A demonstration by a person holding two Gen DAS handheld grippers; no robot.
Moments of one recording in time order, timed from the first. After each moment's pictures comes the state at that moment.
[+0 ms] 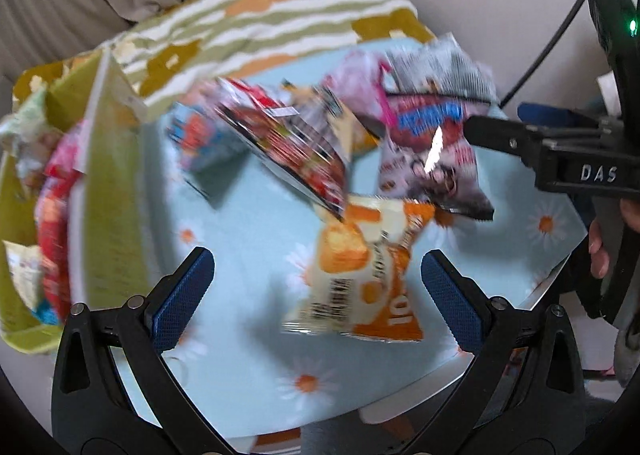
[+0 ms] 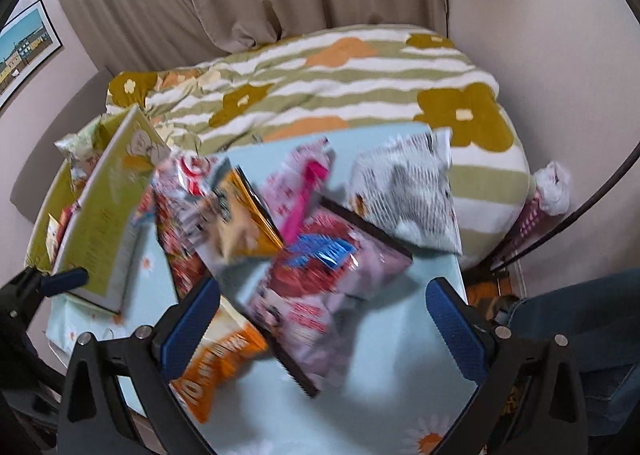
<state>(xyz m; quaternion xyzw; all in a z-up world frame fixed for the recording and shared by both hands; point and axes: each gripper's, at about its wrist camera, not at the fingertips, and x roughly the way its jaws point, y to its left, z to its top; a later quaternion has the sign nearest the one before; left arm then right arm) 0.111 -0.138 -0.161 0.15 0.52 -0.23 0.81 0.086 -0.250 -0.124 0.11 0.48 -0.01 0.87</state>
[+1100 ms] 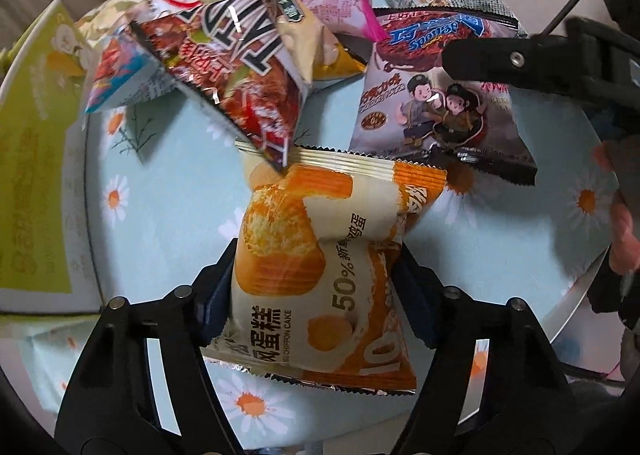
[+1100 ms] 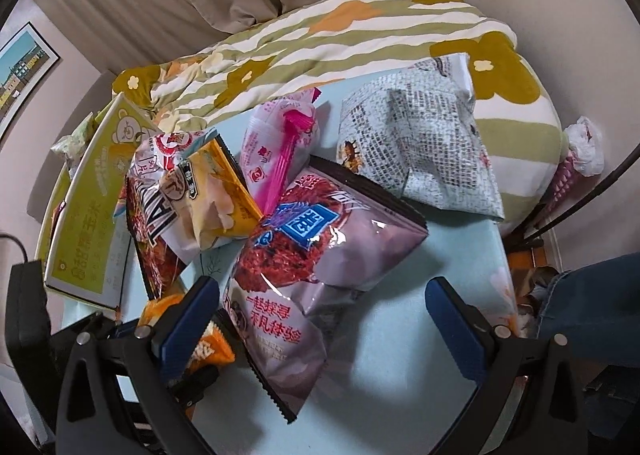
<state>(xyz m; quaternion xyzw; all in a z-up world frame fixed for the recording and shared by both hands) 0.093 -0.165 -0.227 0.16 0.57 -0.21 0.77 0.102 -0.272 -0.177 0.18 0.51 0.03 0.84</state>
